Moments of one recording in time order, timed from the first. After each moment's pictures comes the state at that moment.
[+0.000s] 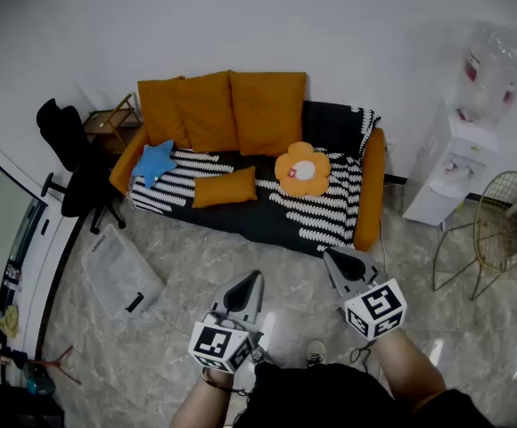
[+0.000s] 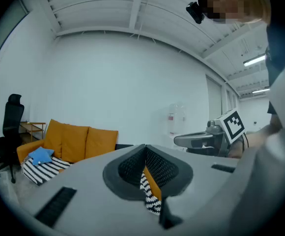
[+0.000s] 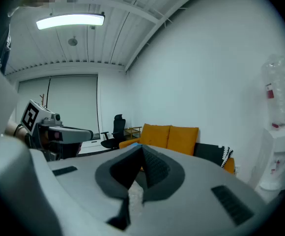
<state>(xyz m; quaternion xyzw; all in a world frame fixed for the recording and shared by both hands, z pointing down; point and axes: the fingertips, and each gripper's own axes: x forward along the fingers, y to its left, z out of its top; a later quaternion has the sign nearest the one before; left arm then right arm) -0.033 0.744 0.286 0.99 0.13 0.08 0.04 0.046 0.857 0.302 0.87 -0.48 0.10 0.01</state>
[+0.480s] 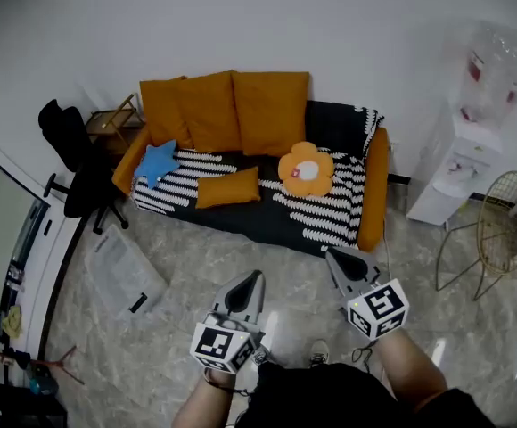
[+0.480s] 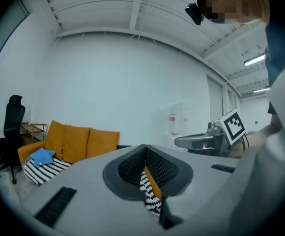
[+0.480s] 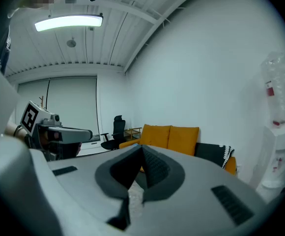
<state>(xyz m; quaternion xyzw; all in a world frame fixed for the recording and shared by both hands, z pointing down) -0.027 0.739 0.283 0.99 0.12 0.08 0.05 0.054 0.853 0.303 0.87 -0.48 0.10 0.00</state>
